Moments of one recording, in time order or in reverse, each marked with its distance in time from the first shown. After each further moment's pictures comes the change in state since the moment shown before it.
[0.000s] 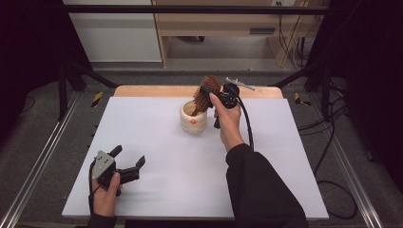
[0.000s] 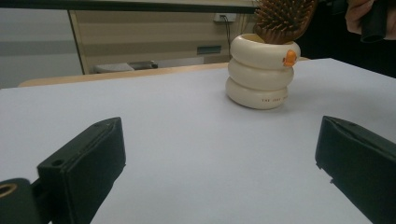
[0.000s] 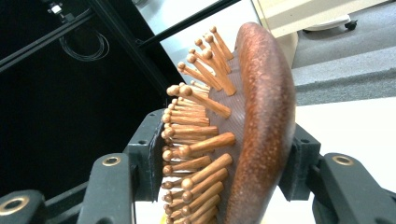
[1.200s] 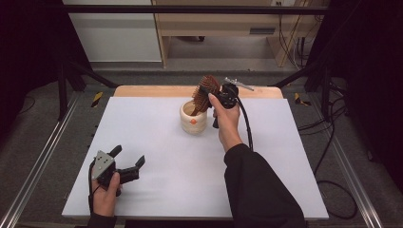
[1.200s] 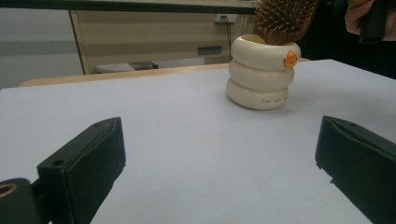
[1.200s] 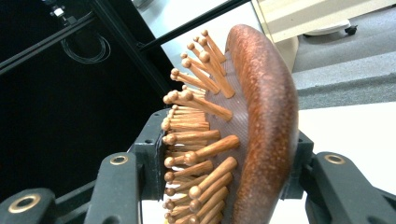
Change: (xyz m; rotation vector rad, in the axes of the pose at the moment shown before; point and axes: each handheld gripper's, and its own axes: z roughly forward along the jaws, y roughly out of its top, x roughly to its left) left arm 0.001 0.000 0.000 -0.002 0.002 -0.003; right arm 0.003 -0.001 0.001 -0.015 0.003 -0.009
